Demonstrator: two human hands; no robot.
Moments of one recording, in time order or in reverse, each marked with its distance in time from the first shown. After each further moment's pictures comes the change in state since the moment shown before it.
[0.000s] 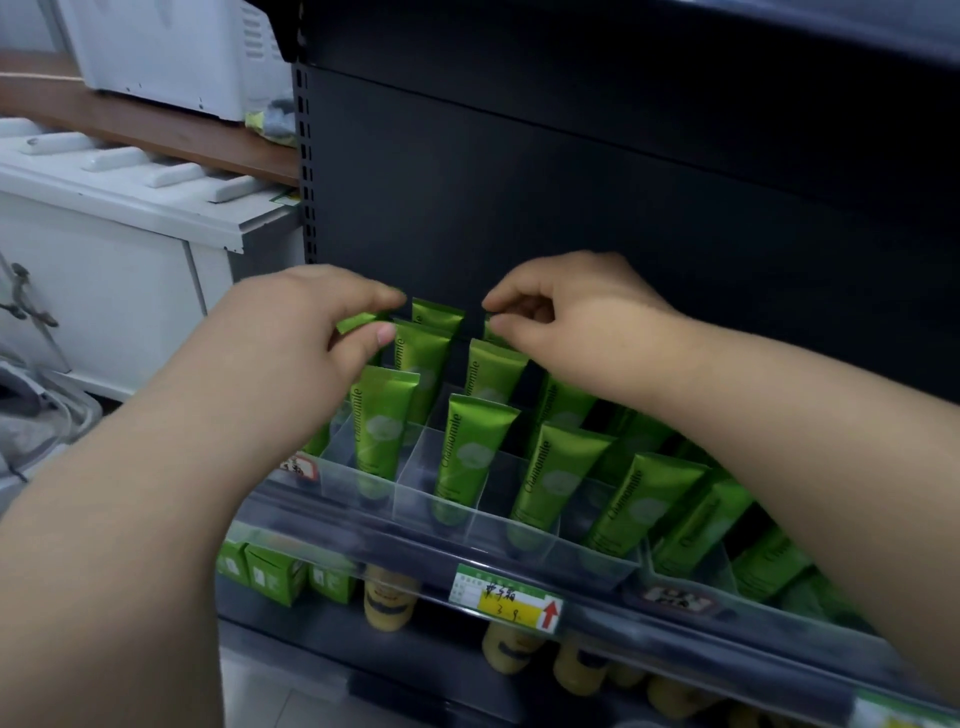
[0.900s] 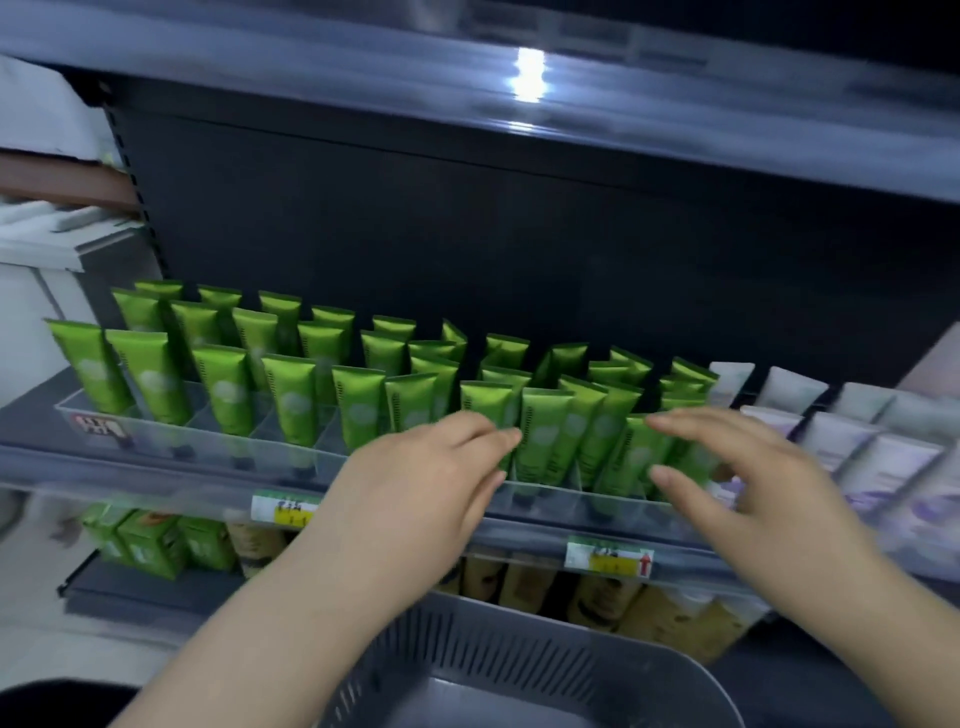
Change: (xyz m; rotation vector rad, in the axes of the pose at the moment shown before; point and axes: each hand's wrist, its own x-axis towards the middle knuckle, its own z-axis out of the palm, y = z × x) left_hand -0.108 0.244 0.104 0.095 -0.147 0.469; right_hand -0.310 0.184 -0.079 0.001 0.287 0.196
